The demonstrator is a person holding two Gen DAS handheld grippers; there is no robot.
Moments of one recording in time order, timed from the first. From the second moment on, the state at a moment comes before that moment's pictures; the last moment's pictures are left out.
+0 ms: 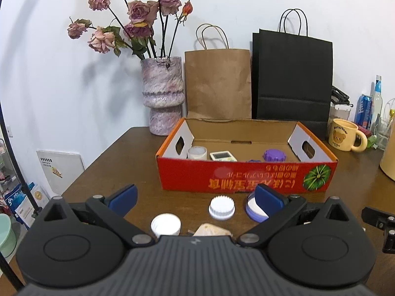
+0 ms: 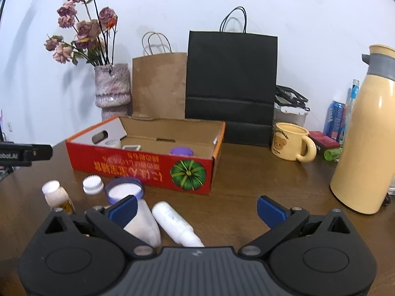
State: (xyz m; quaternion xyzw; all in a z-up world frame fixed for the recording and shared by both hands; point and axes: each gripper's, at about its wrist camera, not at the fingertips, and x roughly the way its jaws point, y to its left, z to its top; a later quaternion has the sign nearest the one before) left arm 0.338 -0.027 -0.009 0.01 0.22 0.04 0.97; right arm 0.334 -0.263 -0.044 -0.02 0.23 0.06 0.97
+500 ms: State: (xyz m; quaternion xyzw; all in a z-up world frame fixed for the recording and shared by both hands) left arm 0.337 -0.019 -0.037 0.01 0.25 0.05 0.97; right arm 0.339 -0.274 -0.076 -0.05 0.28 0.05 0.96
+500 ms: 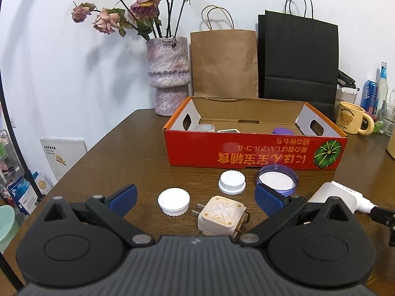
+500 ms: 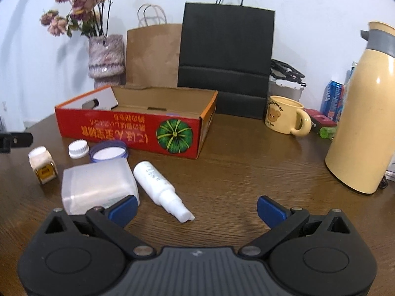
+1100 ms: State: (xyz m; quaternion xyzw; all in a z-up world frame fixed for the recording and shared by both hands) left arm 0.351 -0.003 -0.043 0.01 0.26 0.07 0.96; right arm 0.397 -0.248 -0.095 -0.09 0.30 0.11 0.94
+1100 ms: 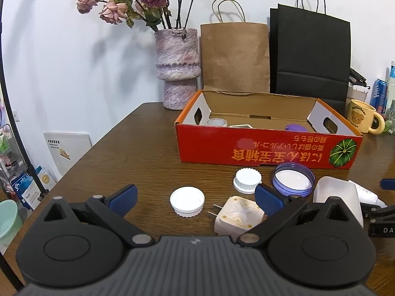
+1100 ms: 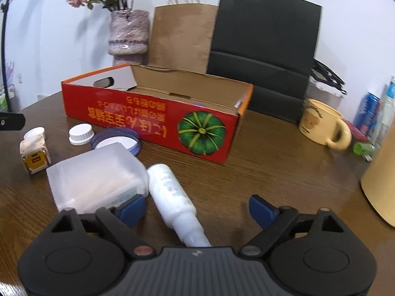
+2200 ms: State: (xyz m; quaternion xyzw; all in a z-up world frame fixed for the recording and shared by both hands) left arm 0.353 -0.018 -0.061 0.05 0.28 0.01 0.96; right arm 0.347 -0.245 -0.077 -0.06 0.23 0.11 0.96
